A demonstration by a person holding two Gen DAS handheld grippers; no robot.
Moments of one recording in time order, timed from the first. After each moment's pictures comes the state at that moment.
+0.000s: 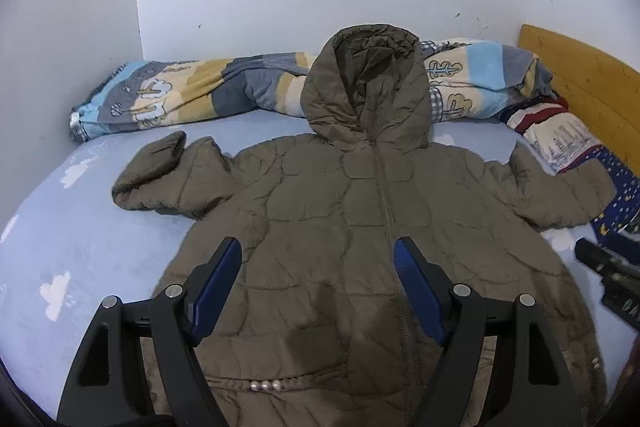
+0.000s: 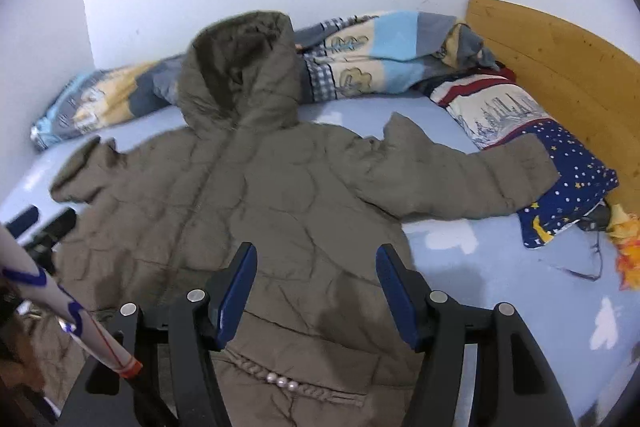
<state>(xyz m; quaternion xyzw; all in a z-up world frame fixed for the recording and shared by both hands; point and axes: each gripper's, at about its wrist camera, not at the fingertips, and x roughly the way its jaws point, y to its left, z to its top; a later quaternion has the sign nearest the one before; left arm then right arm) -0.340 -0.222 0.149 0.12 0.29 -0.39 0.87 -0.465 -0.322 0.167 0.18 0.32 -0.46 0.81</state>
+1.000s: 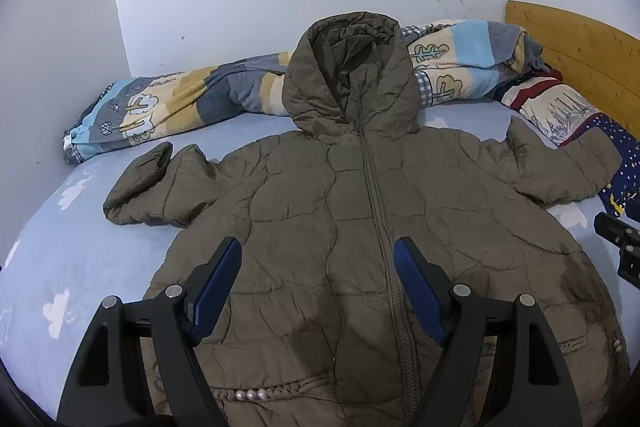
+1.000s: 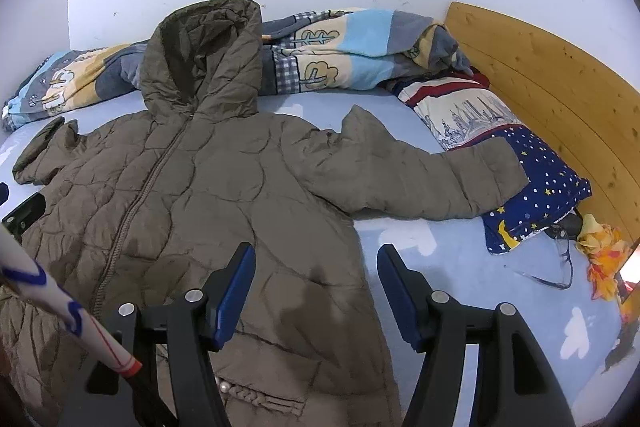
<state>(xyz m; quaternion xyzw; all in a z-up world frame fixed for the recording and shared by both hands) -0.350 -0.242 0.132 0.17 0.27 -0.39 0.86 -0.484 -0.339 0.151 0.14 0.34 -0.51 0.78</state>
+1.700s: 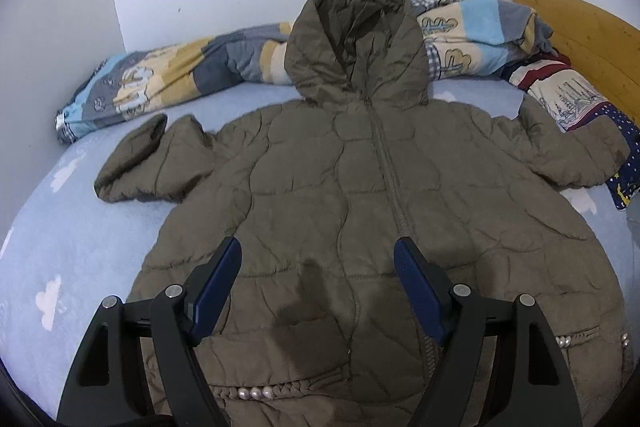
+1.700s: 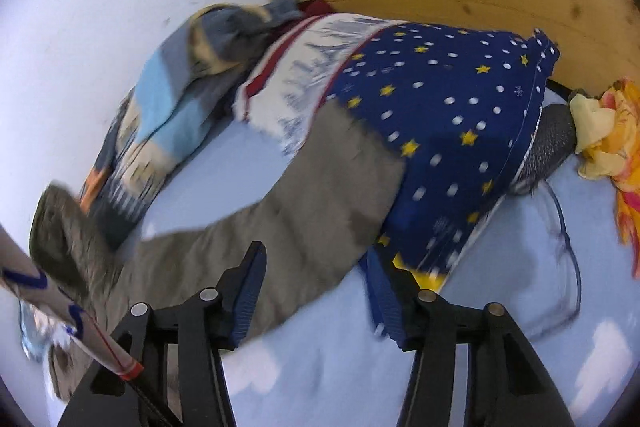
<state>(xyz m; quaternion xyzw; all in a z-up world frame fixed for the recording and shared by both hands) -0.328 -0.247 0.110 0.19 0.32 -0.39 0.85 -0.704 -0.585 0.114 0.42 0.16 -0.58 0.68</state>
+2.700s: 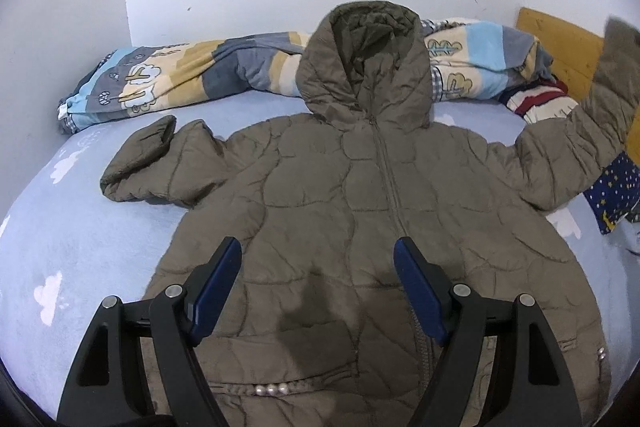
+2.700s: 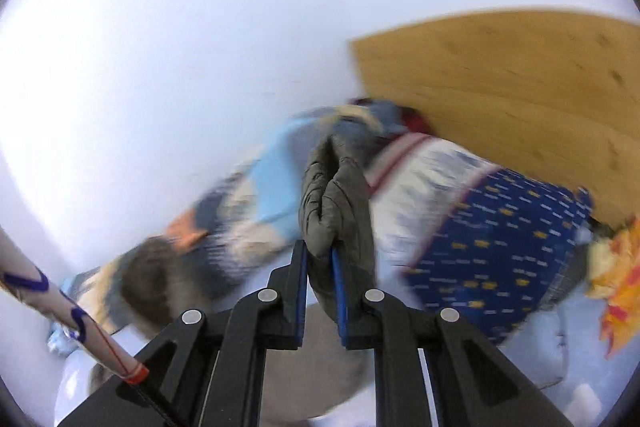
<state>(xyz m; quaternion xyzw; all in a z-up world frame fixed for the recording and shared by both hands) -0.319 -0.224 0.137 0.15 0.32 -0.39 0.85 -0.621 -0.514 0.325 0.29 0.08 -0.52 0.80</state>
